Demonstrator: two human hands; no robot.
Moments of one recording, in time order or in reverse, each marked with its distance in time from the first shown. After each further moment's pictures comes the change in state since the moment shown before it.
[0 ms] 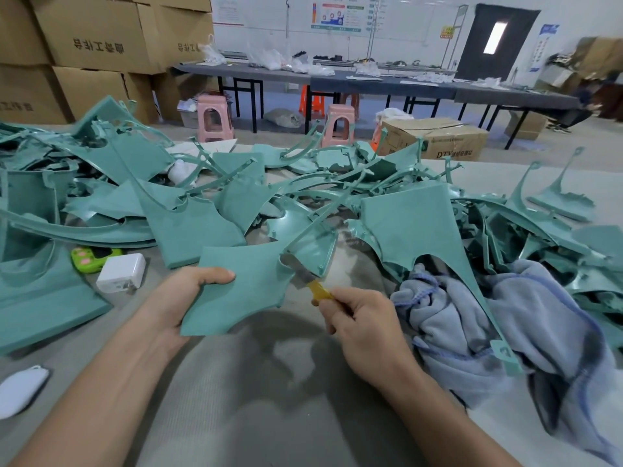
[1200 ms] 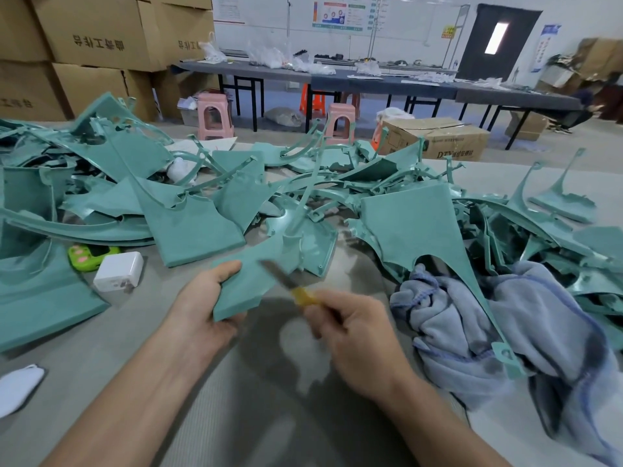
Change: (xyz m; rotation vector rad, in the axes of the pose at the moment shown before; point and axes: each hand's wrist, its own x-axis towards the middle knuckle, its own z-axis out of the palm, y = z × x) left_hand -0.015 -0.005 0.052 -0.299 0.215 -0.066; right_hand -0.008 -0.015 0.005 0.066 -0.066 -0.134
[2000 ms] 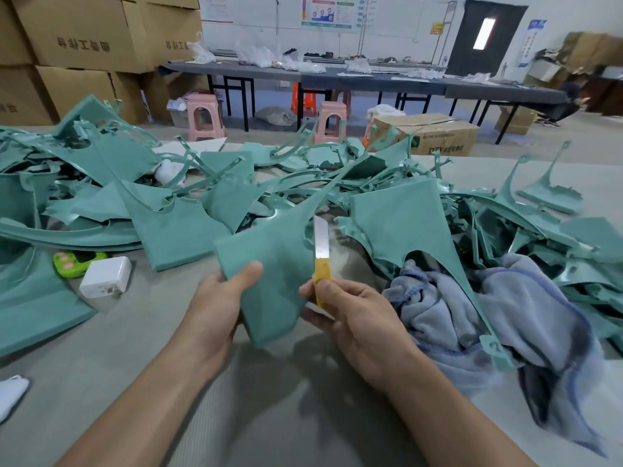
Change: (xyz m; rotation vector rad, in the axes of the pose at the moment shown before) left_hand 0.002 -0.025 0.003 0.249 -0.156 0.297; right_hand 0.019 0.006 -0.006 0.939 0.037 0.492
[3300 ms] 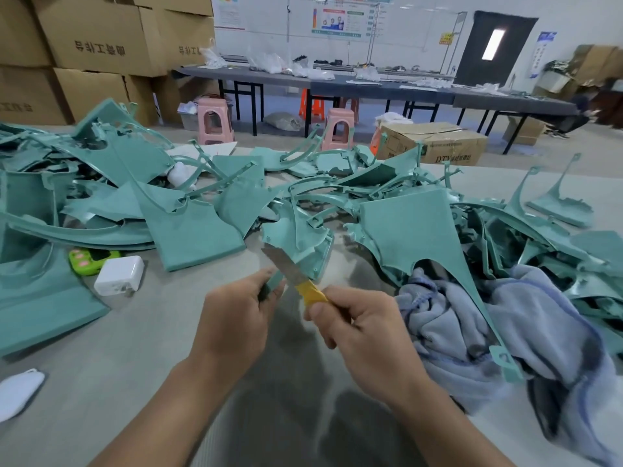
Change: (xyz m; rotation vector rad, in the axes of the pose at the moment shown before) left_hand -0.004 -0.012 -0.010 1.012 0.116 0.931; right_hand -0.026 -0.006 0.008 -0.816 0.001 -0.488
